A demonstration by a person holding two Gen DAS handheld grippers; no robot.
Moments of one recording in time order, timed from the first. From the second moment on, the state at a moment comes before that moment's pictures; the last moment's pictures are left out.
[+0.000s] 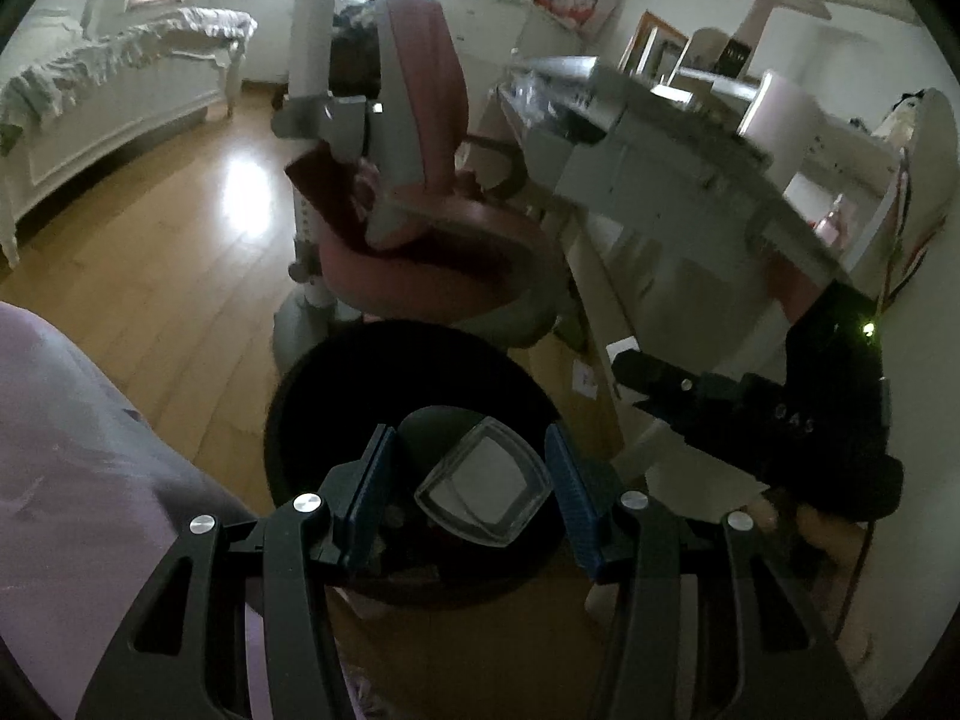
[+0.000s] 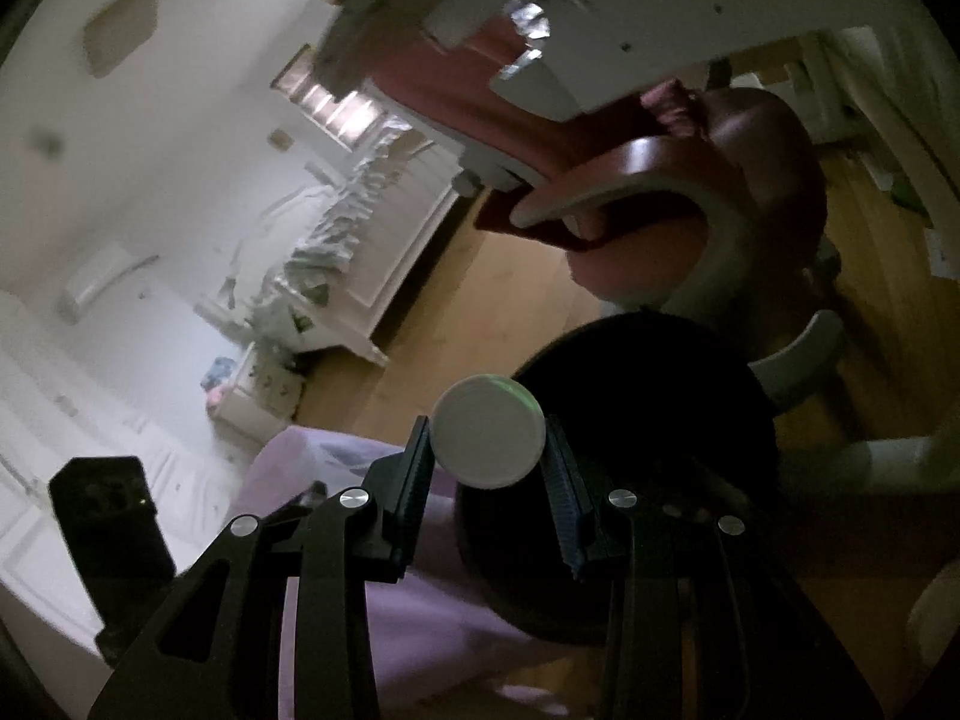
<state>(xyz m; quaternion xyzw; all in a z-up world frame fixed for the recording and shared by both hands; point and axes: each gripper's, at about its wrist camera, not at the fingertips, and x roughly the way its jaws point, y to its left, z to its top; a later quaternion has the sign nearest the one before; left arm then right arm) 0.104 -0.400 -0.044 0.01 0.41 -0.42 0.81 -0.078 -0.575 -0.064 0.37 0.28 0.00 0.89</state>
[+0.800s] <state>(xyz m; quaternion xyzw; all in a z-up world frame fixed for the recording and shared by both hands) 0.093 -0.383 -0.026 0.02 0.39 -0.40 0.83 -0.078 -0.565 -0.069 0.38 0.29 -0.01 0.88</state>
